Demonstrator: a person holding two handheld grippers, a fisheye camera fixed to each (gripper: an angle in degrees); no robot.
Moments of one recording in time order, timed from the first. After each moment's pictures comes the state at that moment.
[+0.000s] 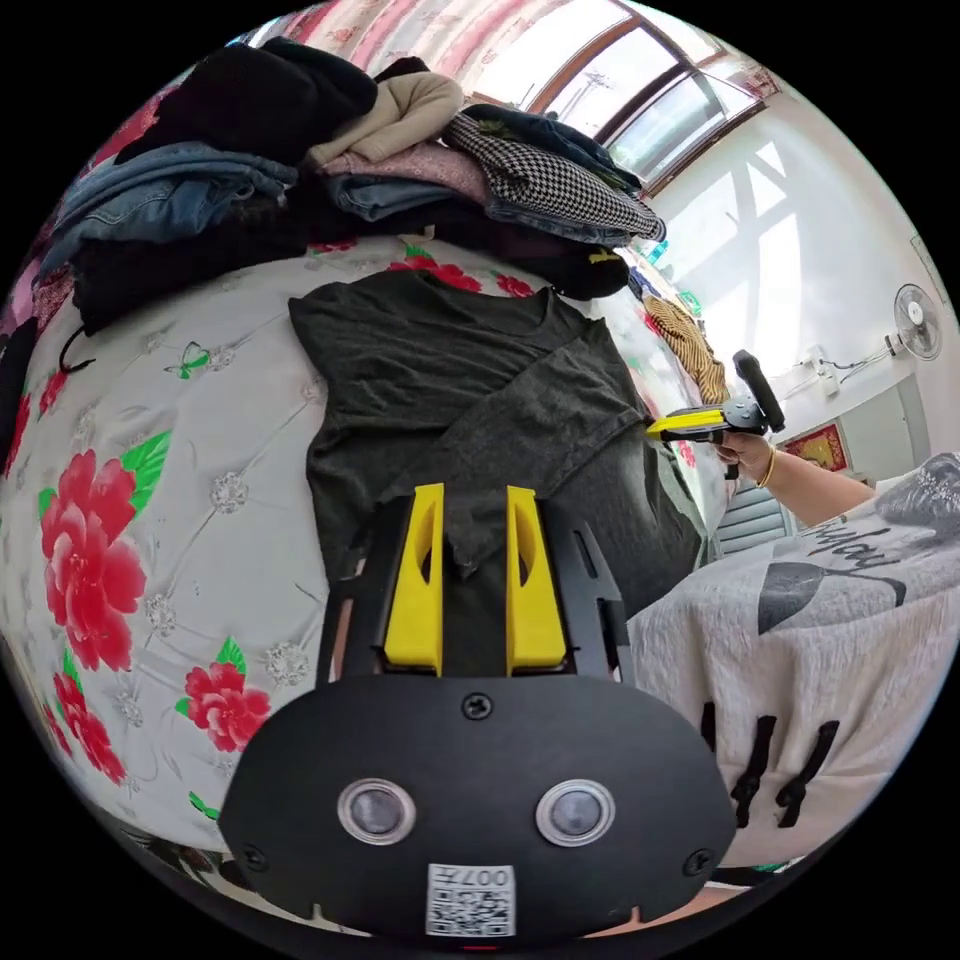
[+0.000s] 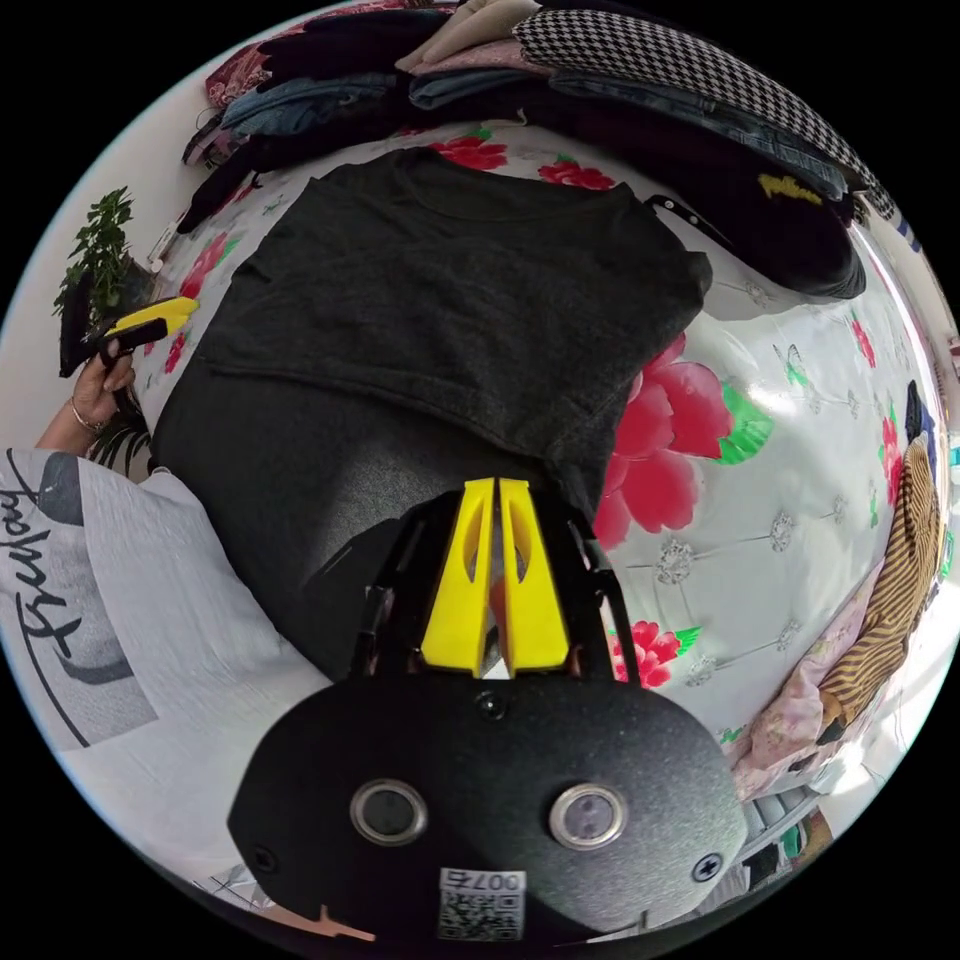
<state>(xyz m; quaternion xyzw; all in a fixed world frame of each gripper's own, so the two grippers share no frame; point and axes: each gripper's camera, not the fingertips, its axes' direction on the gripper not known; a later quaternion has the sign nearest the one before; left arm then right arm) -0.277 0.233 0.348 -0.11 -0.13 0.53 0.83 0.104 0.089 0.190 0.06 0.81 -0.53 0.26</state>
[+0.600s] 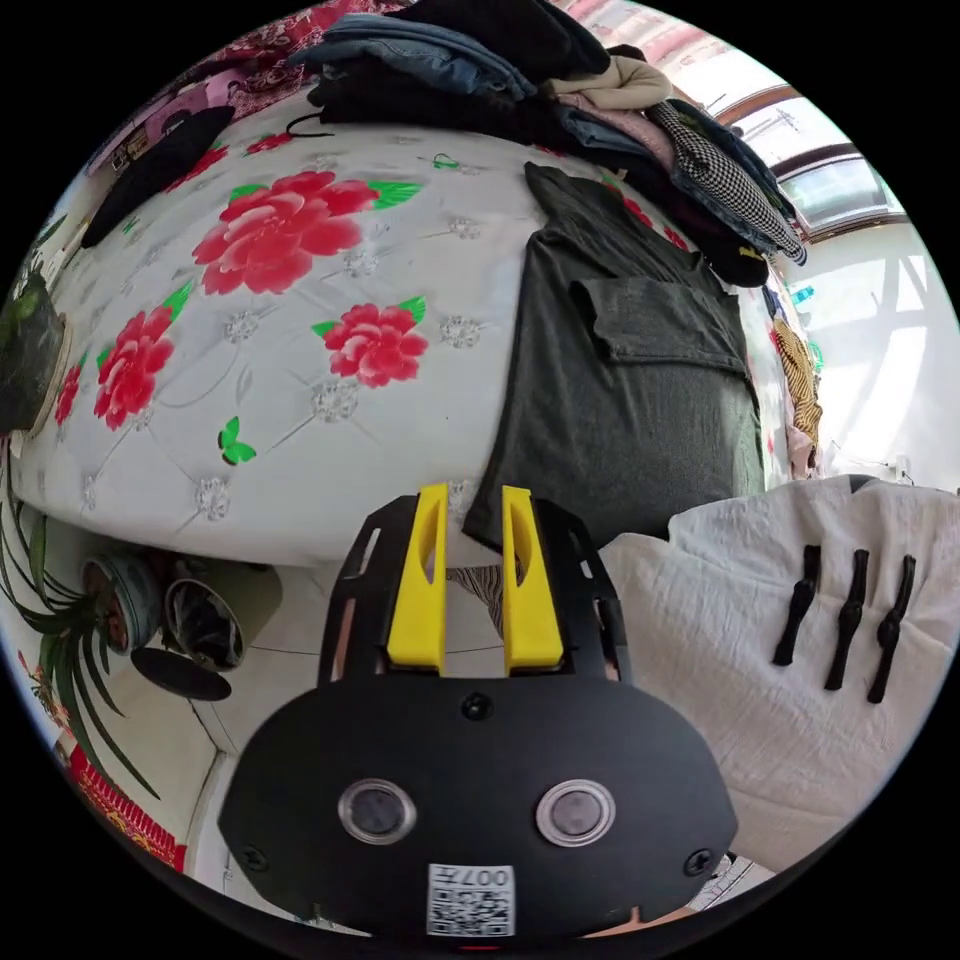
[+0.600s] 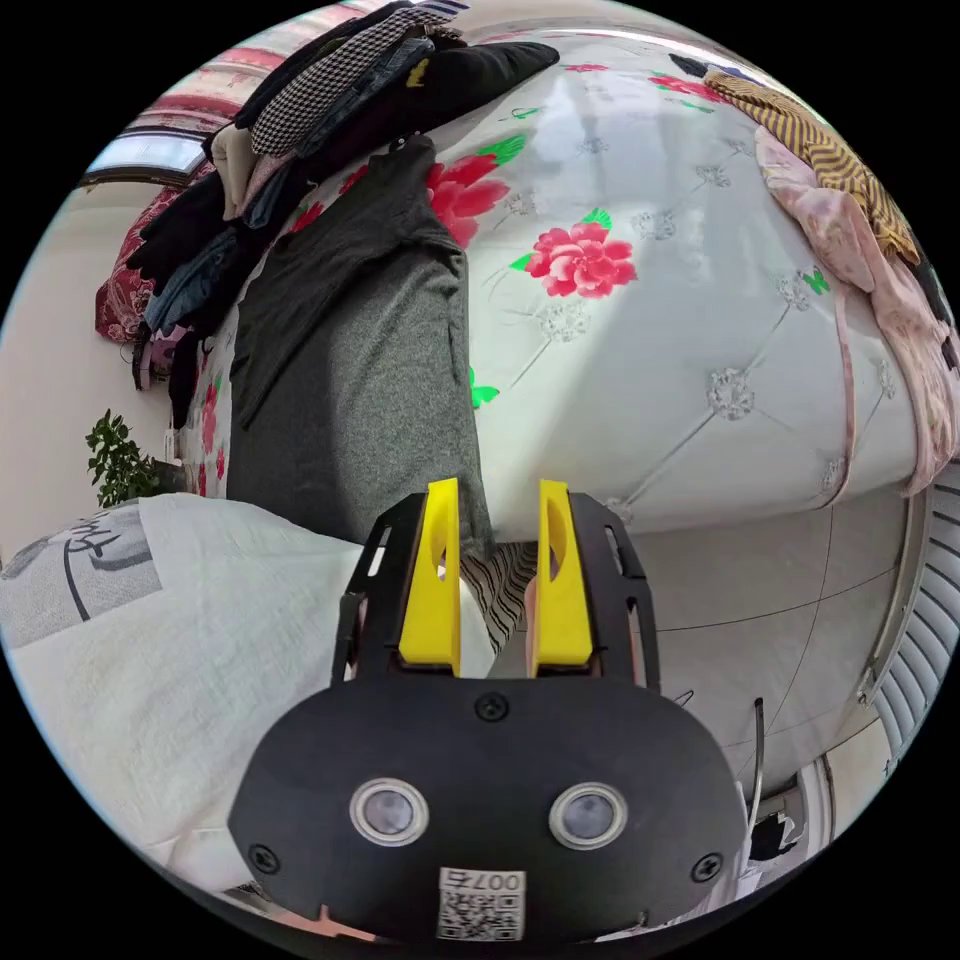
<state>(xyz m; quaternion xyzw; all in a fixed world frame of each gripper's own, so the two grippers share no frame) -0.381 0.281 0.233 -0.10 -0.26 0.35 0.89 0.134 0.214 -0.017 0.24 0.68 -0.47 0.52</state>
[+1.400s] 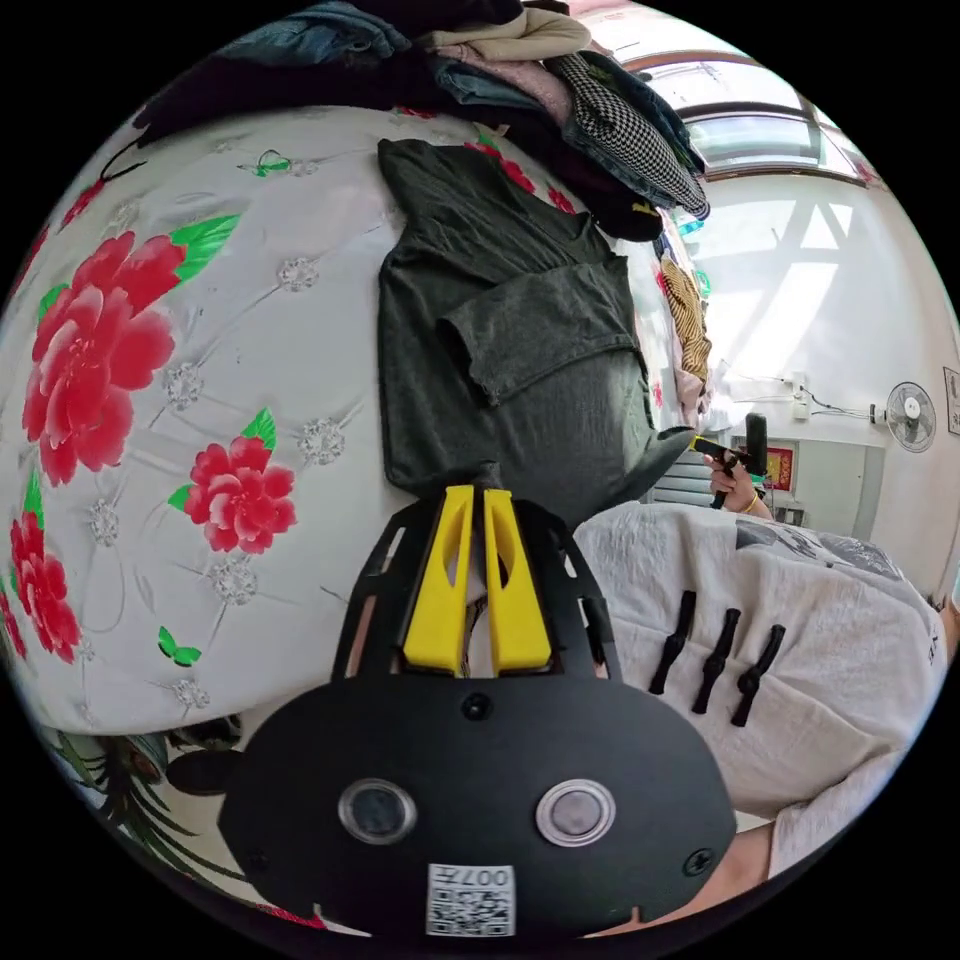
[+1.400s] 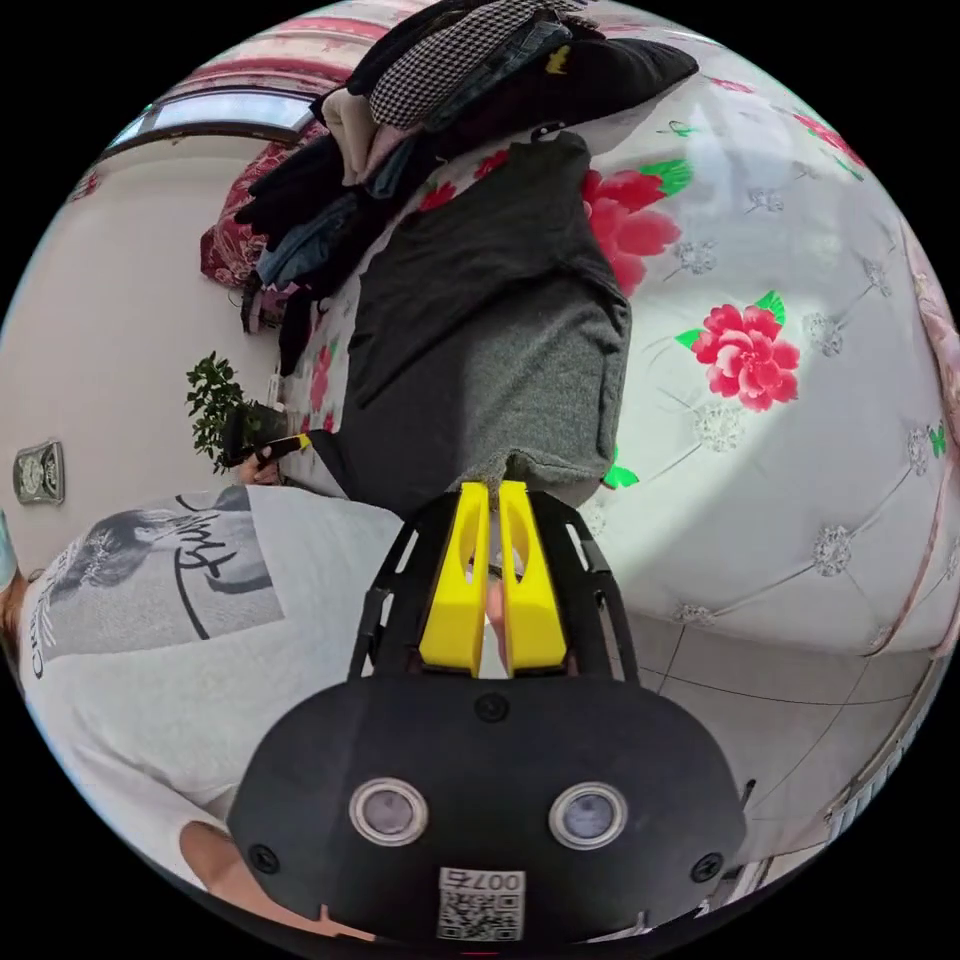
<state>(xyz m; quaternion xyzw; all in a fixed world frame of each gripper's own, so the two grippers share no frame) -0.232 0.187 0.196 -0.27 -0.13 0.40 0.86 0.048 0.283 -0.016 0.08 0.64 -0.53 0.56</state>
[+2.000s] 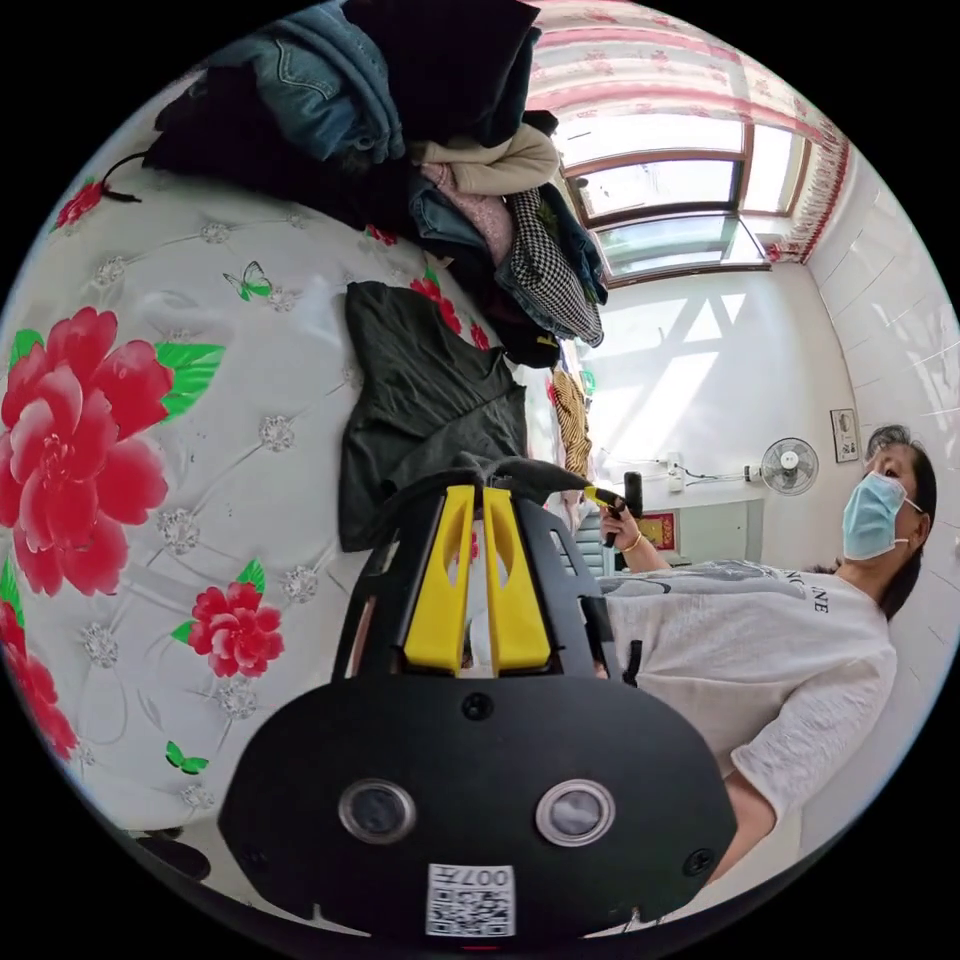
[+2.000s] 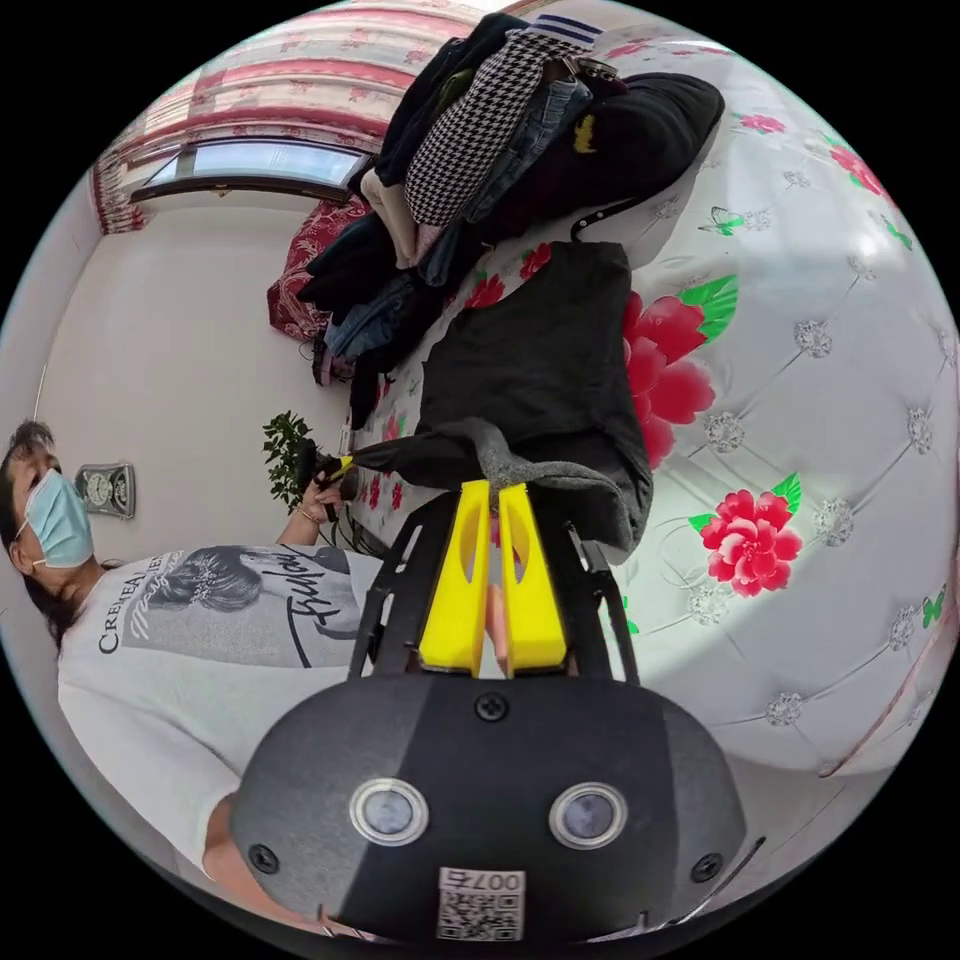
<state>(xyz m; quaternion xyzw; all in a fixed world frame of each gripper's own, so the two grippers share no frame) -0.147 0.050 0.079 -0.22 0.08 0.37 0.90 -0.074 0.331 -0.036 0.04 0.55 -0.57 0.61</state>
